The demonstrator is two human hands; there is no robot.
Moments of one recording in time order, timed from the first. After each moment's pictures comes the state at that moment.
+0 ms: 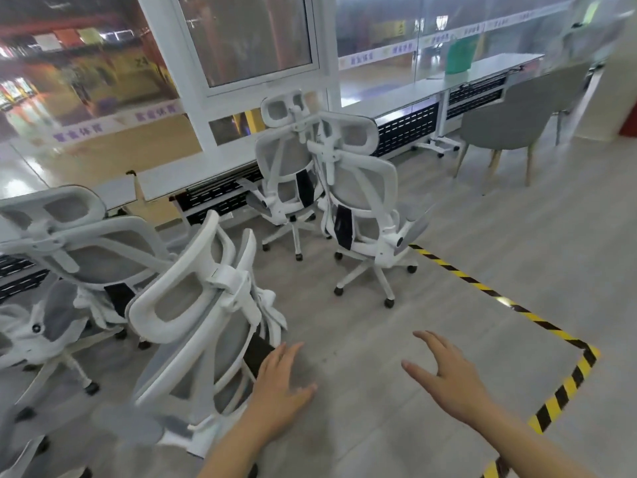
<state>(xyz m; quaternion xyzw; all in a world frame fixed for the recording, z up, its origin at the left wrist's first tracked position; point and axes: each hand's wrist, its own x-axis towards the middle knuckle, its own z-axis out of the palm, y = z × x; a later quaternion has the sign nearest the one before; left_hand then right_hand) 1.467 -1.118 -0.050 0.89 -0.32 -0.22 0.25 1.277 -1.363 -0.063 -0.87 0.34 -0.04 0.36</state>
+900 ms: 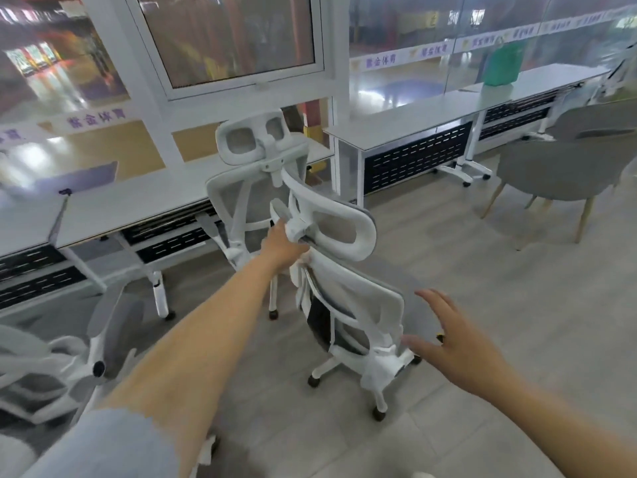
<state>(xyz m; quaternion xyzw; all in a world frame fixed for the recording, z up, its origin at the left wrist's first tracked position) 2.005 -1.719 0.034 0.88 -0.20 -0.19 0.38 1.680 -1.862 0.020 -0.91 0.24 -0.07 0.33</state>
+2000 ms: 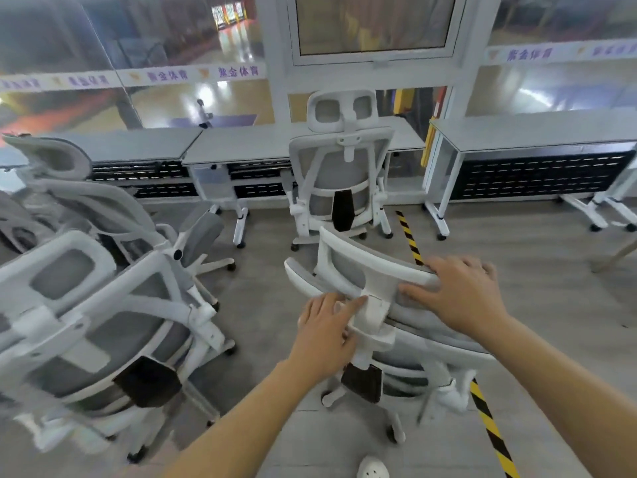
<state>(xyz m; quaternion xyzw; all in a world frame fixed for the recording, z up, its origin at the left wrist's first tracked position) 1.687 -1.757 -0.029 0.95 -0.24 0.01 0.21 1.677 -2.002 0.055 -0.99 0.04 -0.07 0.10</state>
